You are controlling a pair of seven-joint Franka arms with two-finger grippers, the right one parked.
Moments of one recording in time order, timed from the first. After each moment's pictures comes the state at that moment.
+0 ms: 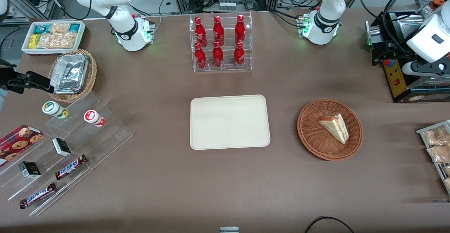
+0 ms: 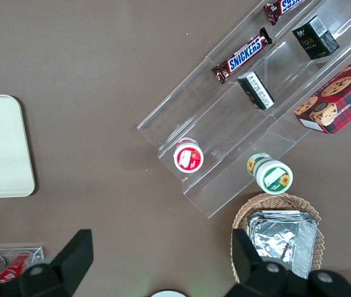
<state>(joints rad) 0.06 -0.02 -0.15 -1.51 0.01 1.35 0.03</state>
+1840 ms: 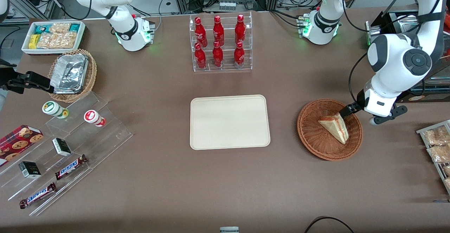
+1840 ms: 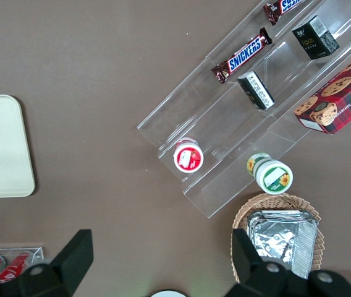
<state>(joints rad) 0.09 0.05 -0.15 -2.19 0.01 2.29 -0.61</state>
